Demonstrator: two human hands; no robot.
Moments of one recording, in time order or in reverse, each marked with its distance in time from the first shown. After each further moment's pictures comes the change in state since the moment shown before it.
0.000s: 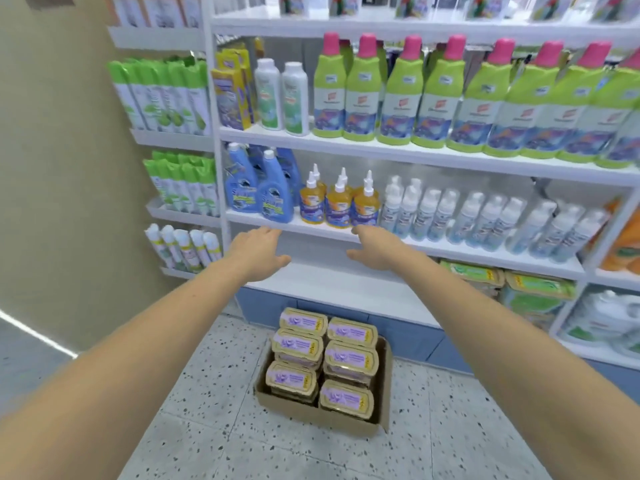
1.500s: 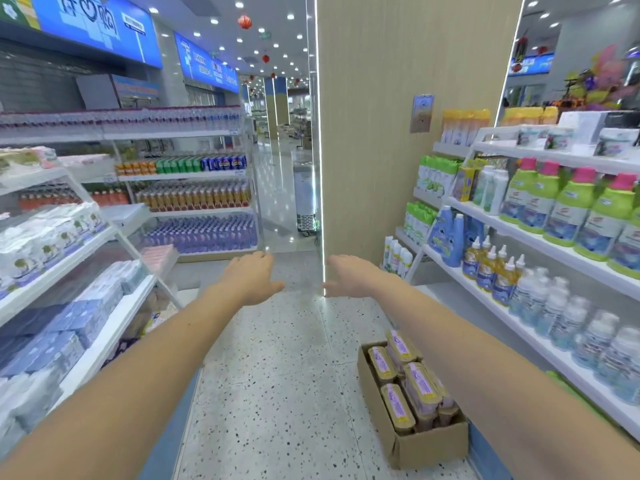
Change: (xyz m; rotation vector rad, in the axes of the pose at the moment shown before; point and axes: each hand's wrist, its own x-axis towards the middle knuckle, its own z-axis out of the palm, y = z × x) left_hand -0.482 0.522 -0.033 -0.023 0.195 -1.177; right_hand -0.446 0.168 -0.088 -0.197 -0.091 -1.285
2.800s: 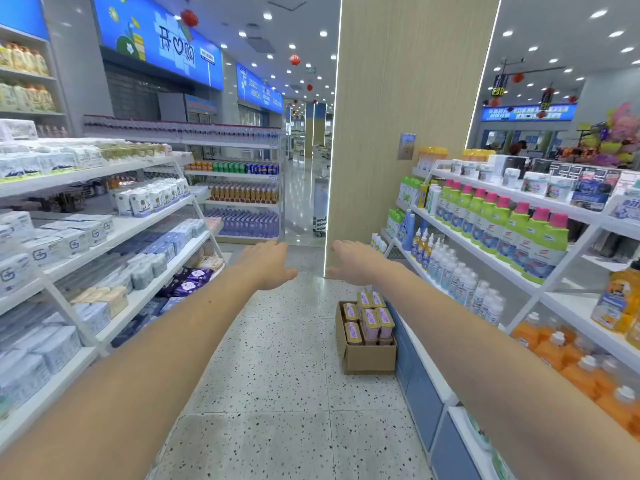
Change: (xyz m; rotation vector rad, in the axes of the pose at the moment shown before) left_hand -0.640 0.263 -0.090 -0.063 0.096 -0.090; right_hand -0.693 -0.079 -0.050 -0.116 0.101 -0.145
